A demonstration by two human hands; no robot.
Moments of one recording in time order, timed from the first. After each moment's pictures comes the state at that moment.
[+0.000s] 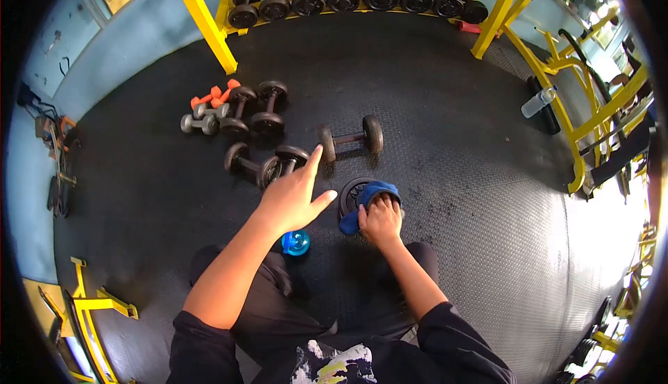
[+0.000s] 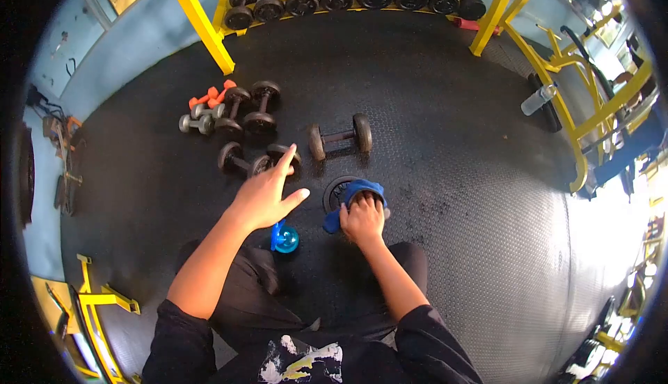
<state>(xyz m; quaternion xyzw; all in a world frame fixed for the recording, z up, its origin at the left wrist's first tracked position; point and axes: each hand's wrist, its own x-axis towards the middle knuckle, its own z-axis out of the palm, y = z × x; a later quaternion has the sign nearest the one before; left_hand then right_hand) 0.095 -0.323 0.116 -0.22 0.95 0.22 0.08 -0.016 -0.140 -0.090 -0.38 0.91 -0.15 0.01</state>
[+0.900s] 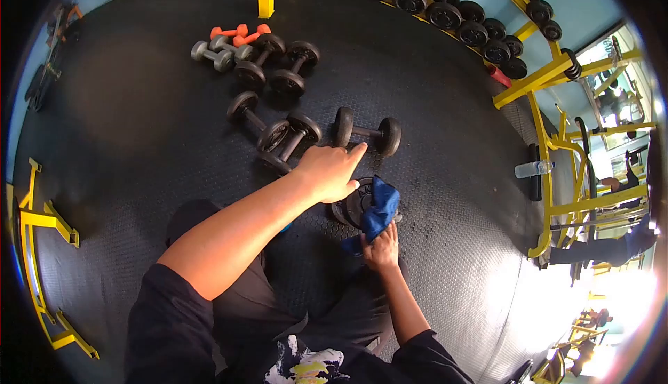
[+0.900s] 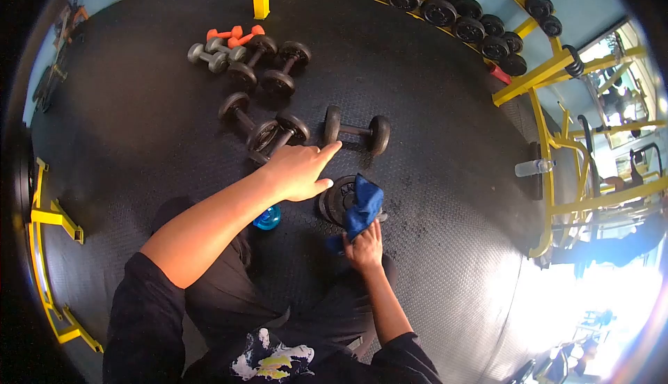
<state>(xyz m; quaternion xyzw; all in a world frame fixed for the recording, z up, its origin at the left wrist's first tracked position) 0.088 -0.359 0.072 -0.15 0.97 0.19 0.08 -0.009 -0.081 -0.119 -0.55 0.82 -0.18 0.01</state>
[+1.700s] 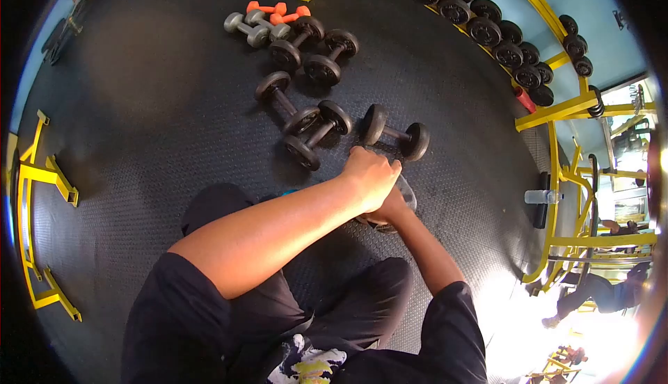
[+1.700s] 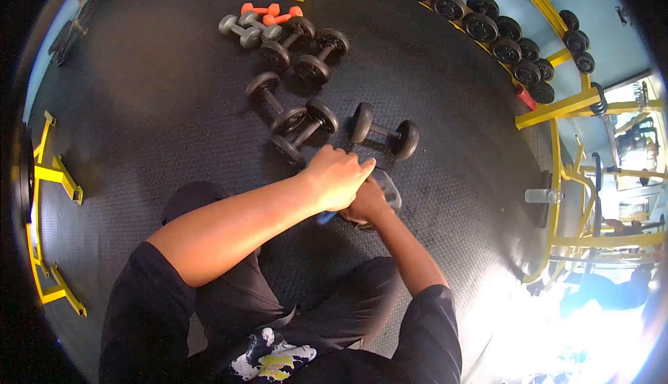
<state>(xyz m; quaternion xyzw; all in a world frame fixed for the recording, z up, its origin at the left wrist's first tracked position) 0.092 -0.349 0.060 -0.15 0.97 0.14 0.10 -0.036 -0.244 -0.057 -0.71 0.67 -0.03 0.23</state>
